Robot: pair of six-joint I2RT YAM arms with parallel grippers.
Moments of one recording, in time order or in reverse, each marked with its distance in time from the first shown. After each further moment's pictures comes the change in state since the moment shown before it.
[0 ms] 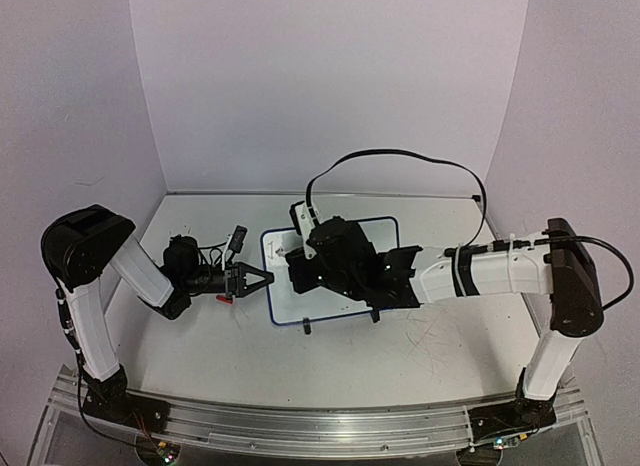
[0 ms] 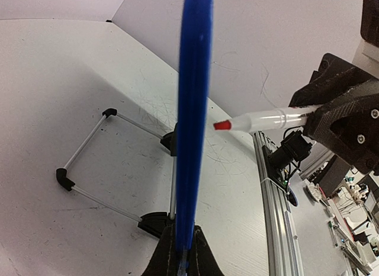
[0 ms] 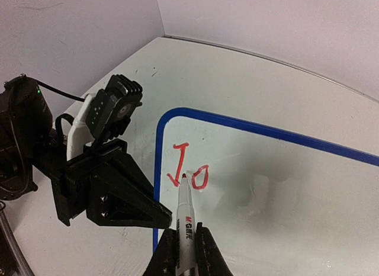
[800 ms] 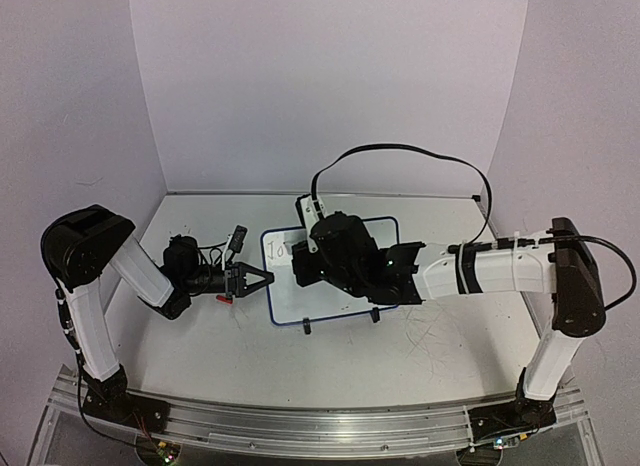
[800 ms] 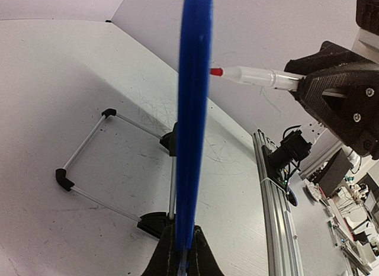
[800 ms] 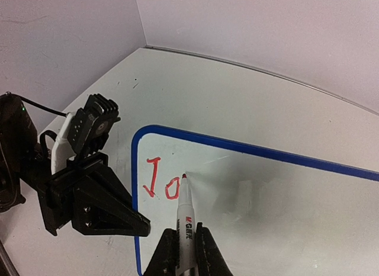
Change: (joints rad) left arm 0.002 -0.002 0.000 0.000 0.001 0.000; right arm -0.002 -0.020 0.007 -0.021 0.081 -0.008
